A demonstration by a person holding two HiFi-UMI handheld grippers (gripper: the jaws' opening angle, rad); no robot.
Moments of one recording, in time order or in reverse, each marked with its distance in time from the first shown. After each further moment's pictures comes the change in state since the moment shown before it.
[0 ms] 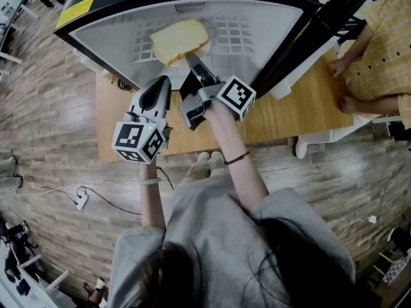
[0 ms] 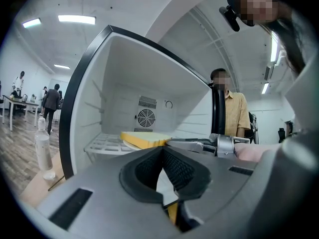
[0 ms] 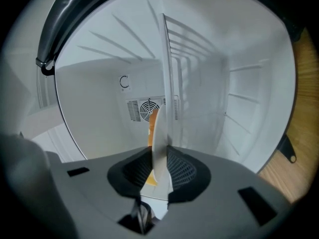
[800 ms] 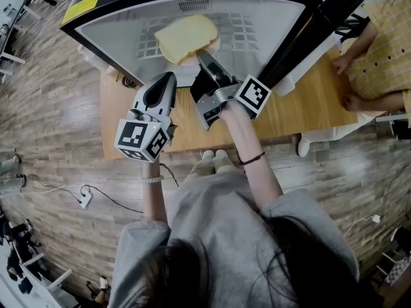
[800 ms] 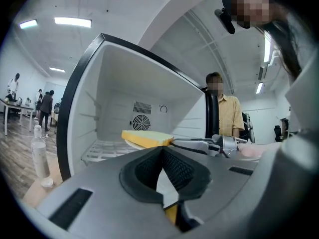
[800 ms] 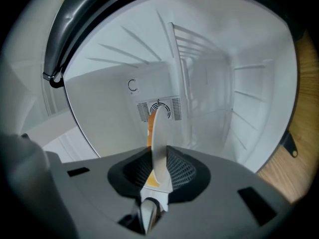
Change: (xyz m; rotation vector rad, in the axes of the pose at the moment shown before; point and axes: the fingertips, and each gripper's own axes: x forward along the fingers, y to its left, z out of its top) left arm -0.006 -0.008 0.016 0.034 -0.033 -0.042; right arm -0.014 0.022 0.004 0.053 0.040 0.083
